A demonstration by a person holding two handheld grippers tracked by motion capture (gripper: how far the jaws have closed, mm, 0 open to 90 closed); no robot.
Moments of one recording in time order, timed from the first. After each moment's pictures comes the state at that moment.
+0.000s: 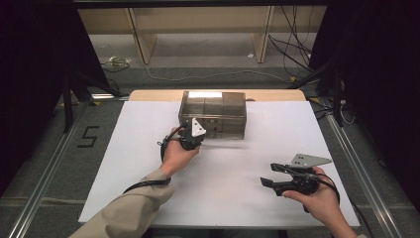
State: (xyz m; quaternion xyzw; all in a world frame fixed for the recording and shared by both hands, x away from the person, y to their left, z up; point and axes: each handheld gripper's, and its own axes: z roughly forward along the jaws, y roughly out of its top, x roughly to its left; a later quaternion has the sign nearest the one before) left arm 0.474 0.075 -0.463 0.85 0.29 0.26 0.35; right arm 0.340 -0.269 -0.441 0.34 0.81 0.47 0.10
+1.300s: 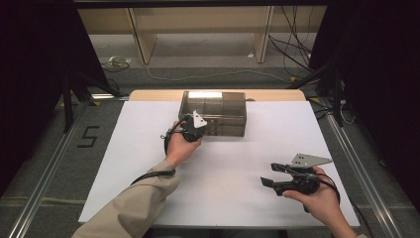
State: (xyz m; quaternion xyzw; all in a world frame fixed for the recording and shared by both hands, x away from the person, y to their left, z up) left arm 0.503 0.070 -0.464 0.84 0.31 0.27 0.35; right arm 0.340 -0.270 -0.441 0.34 0.81 0.47 0.10
